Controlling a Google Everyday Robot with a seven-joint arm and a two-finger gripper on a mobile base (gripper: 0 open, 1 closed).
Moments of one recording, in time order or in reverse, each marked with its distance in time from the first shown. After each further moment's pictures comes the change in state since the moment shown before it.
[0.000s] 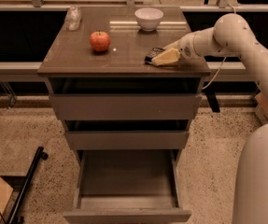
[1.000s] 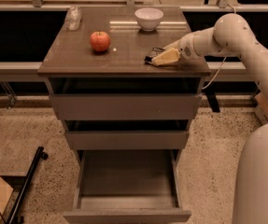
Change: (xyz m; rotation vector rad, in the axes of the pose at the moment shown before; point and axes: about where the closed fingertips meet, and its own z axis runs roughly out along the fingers) arm 0.000 0.000 0.000 0.000 0.000 0.000
